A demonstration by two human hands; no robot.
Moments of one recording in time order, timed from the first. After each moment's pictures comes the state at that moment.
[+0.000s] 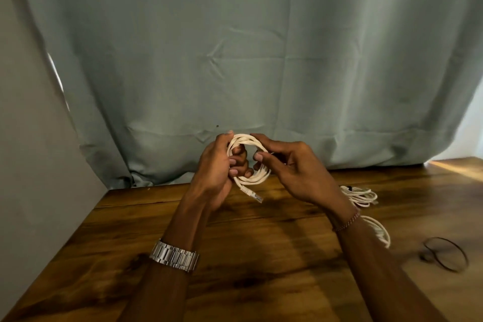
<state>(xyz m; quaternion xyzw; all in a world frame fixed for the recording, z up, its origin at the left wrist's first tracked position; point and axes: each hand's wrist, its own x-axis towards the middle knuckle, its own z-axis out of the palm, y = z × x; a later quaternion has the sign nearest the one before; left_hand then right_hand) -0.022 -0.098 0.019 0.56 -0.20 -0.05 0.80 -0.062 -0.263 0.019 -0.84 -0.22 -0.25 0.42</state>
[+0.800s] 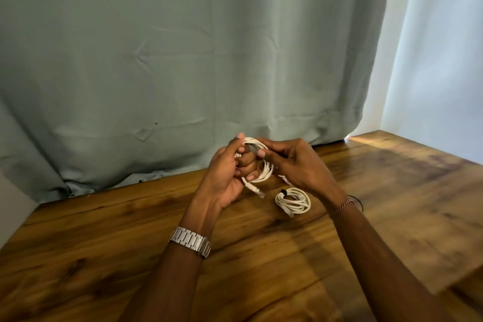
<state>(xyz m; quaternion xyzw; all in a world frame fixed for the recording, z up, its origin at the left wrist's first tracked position) -0.062 -0.221 -0.010 0.41 -0.25 -0.24 0.84 -0.131 -0.373 -0.004 -0.84 -0.09 -0.26 0.46</state>
